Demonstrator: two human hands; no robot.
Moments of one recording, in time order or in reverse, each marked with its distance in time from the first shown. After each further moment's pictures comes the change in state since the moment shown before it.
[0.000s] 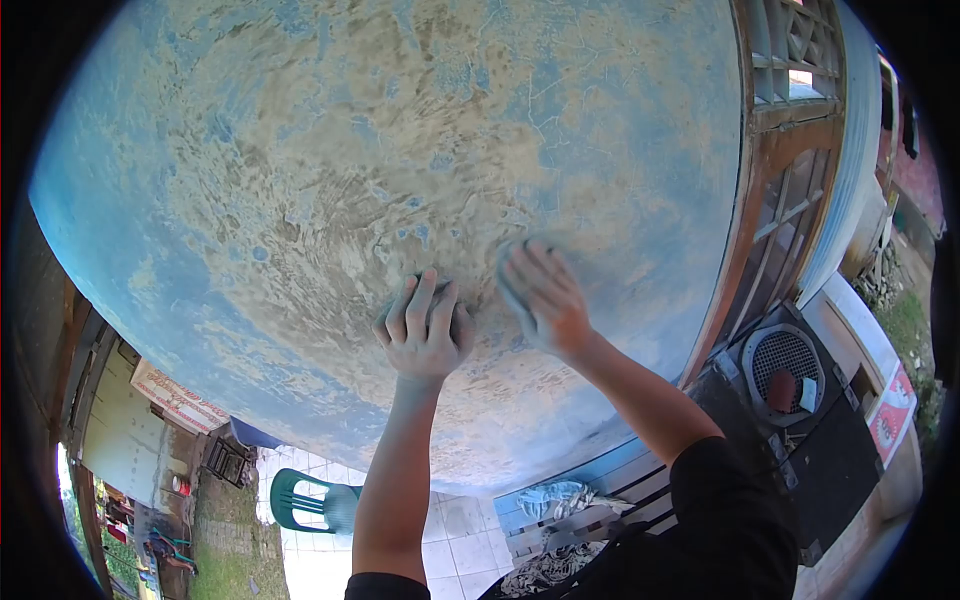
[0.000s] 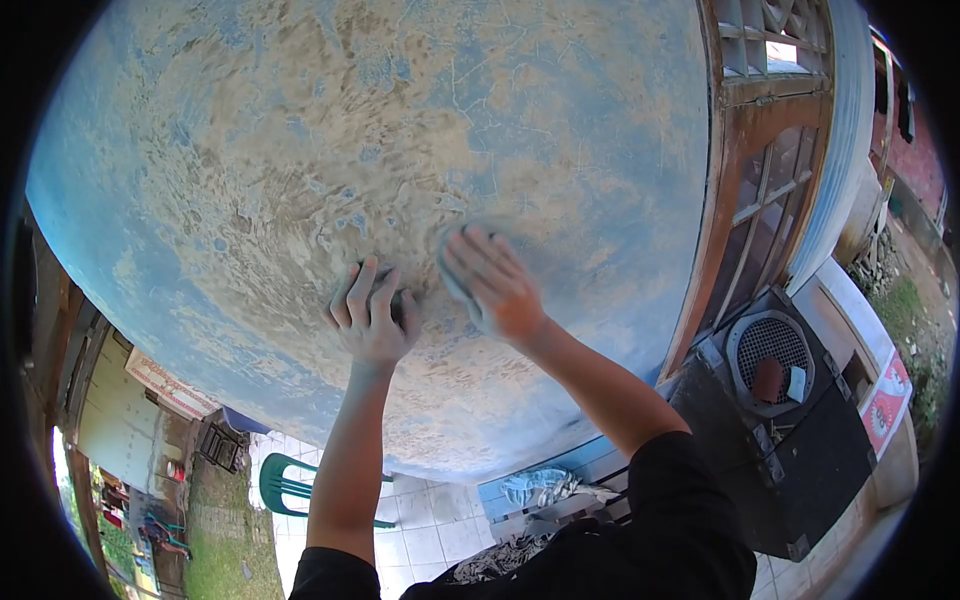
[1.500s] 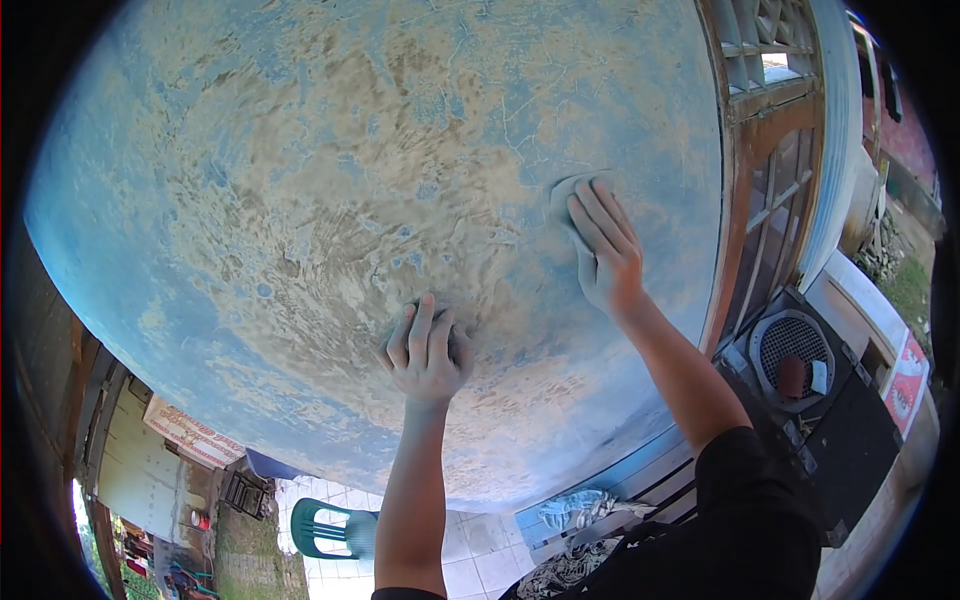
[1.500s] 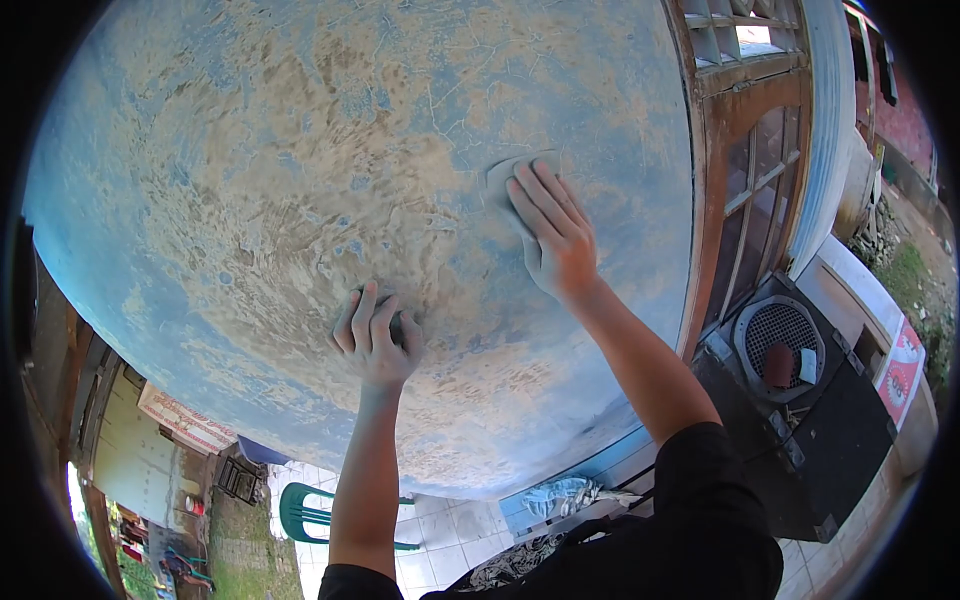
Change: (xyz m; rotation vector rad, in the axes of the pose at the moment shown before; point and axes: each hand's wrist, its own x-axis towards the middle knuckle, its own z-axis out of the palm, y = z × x) left_hand 0.002 0.000 -0.002 -0.005 0.040 -0.022; right_hand 0.058 0.059 -0.045 -0.173 0.114 0.031
